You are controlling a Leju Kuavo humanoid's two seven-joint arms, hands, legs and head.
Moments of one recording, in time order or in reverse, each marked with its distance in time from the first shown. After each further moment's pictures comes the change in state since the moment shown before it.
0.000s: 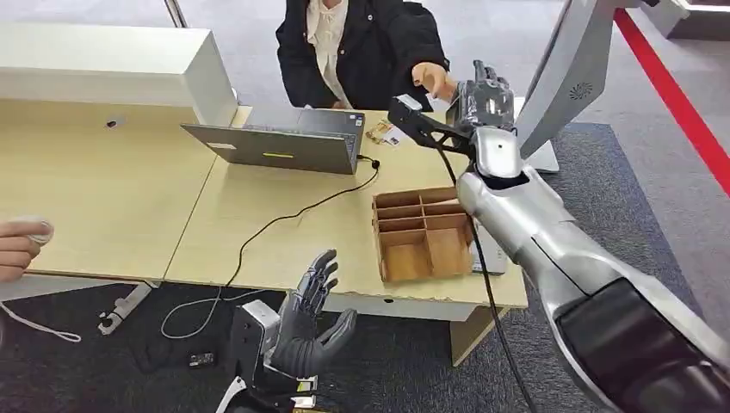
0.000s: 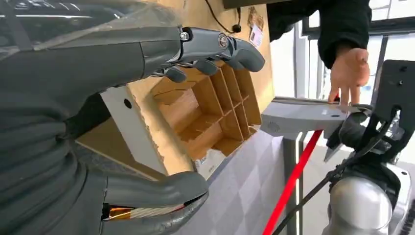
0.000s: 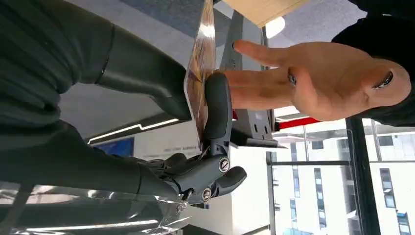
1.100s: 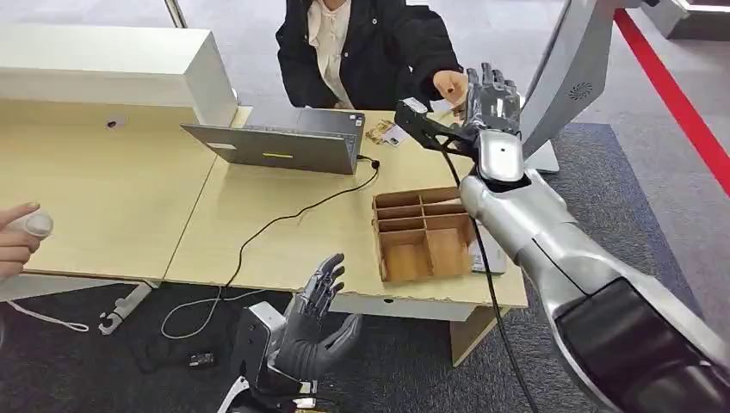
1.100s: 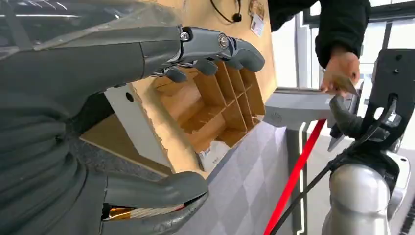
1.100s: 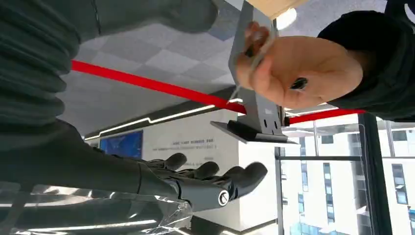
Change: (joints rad) left arm -0.001 0.000 0.001 0.013 -0.002 -0.039 -0.003; right arm 0.000 0.003 0.004 0.040 0.031 -0.033 0.015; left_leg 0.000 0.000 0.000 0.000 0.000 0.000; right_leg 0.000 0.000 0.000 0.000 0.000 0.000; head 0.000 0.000
